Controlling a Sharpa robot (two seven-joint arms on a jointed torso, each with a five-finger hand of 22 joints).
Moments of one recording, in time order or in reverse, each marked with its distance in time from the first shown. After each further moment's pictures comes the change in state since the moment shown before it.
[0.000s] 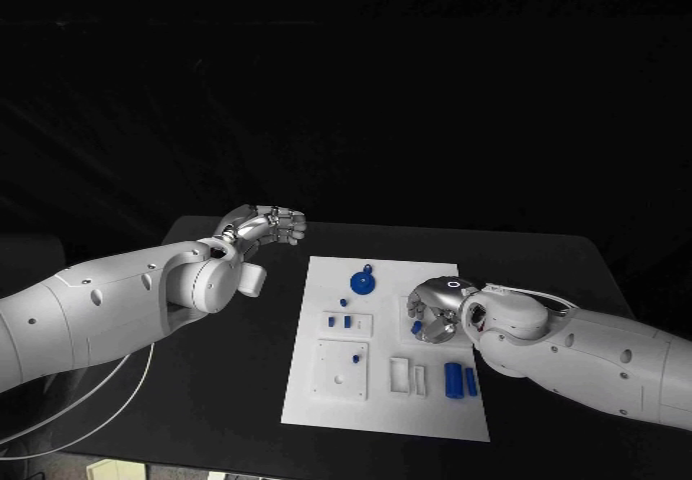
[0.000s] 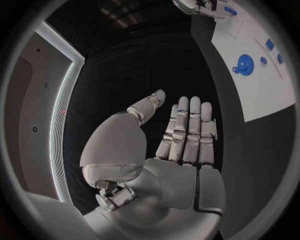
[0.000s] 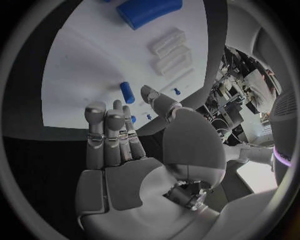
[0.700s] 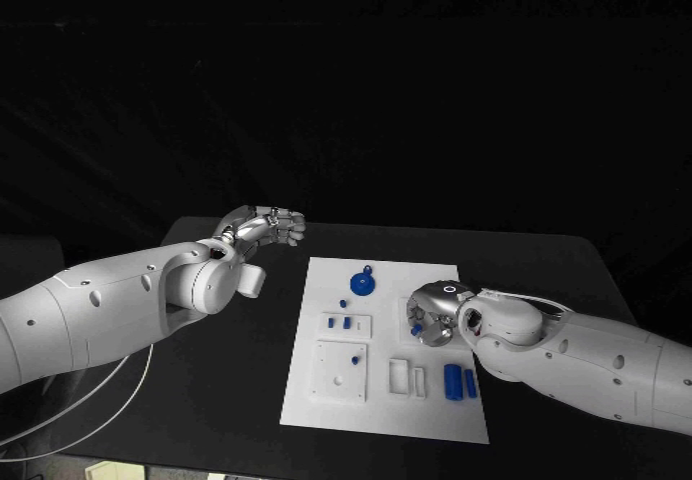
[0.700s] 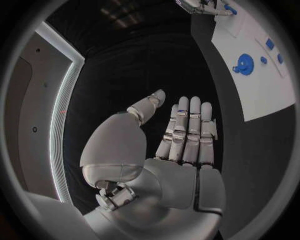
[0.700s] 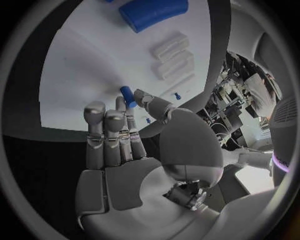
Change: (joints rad) left arm 0.000 0.000 0.000 0.000 0.000 -0.001 0.000; left_hand 0.000 0.000 0.000 0.000 0.000 0.000 0.000 0.000 -0.001 0.000 0.000 0.000 -0.001 0.000 0.000 -0.004 0.003 -0.005 0.000 0.000 0.000 0.001; right arm -0.012 0.012 -0.003 -0.010 -0.040 -0.002 -0.002; right_hand 0.039 0.088 0.080 -0.017 0.000 0.111 -0.021 0.056 0.016 0.099 -0.034 0.054 0.023 0.012 -0.034 0.007 -0.001 -0.003 0.004 0.004 0.016 0.001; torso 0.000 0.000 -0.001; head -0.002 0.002
